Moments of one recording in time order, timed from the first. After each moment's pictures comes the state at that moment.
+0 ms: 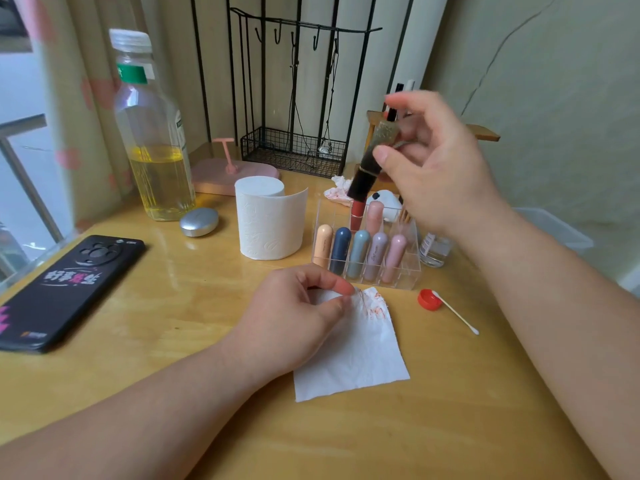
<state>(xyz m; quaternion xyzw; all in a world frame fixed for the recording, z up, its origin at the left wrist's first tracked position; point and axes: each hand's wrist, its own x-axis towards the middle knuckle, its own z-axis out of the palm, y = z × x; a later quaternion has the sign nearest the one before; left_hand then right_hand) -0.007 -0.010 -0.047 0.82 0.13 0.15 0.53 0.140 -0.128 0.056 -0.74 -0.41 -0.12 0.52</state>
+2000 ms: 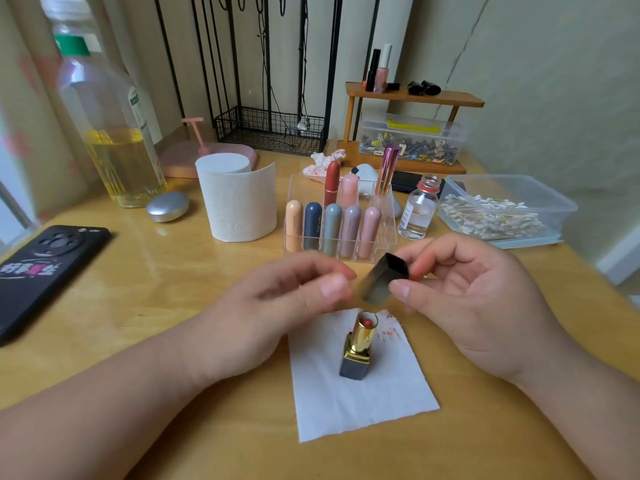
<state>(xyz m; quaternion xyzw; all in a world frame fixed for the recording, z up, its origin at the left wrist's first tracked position) -0.018 -0.014 -0.042 0.76 -0.10 0.04 0.64 0.073 -0.230 -0.024 -0.69 -0.33 0.07 0.64</state>
